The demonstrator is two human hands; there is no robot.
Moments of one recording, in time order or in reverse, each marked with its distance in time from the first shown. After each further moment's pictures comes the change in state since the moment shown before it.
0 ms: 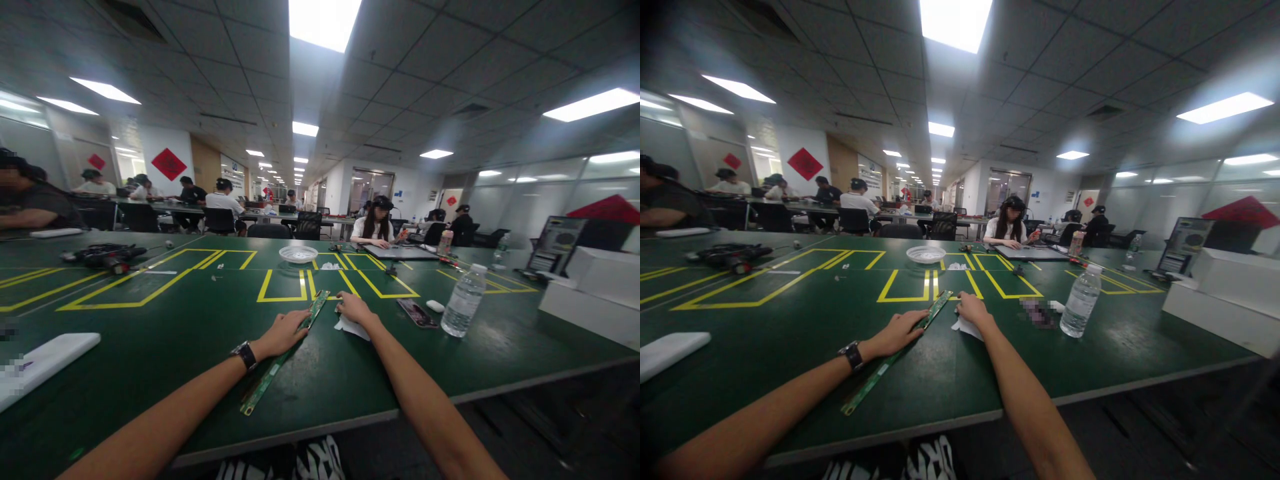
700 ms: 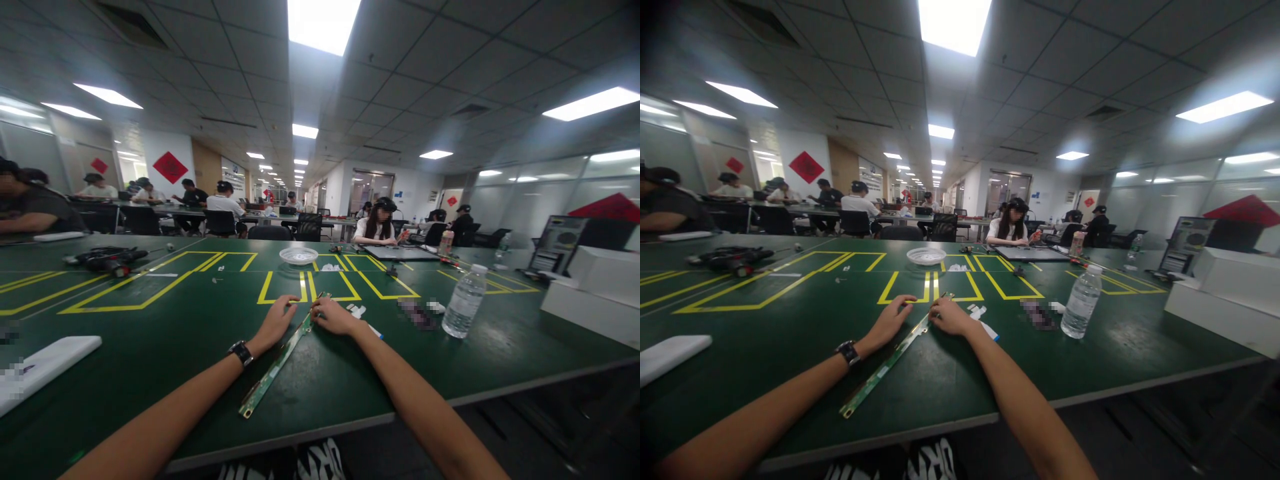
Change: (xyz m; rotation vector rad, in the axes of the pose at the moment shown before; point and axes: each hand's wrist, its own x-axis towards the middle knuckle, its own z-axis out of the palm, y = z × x) left_hand 0.011 -0.006 -0.012 -0.354 0.433 -0.131; right_hand -0.008 -0.041 0.013 0.070 -0.011 -0.722
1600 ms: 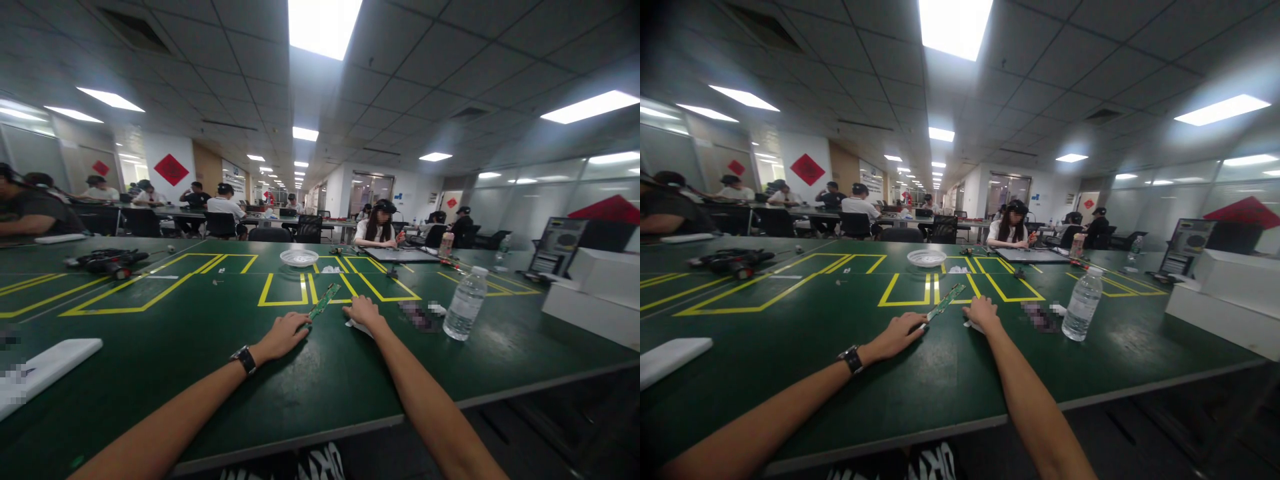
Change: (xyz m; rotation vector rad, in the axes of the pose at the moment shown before) left_hand -0.013 0.007 0.001 0.312 -0.408 0.112; right_hand -0.031 0.040 -0.027 -0.249 -0.121 0.983
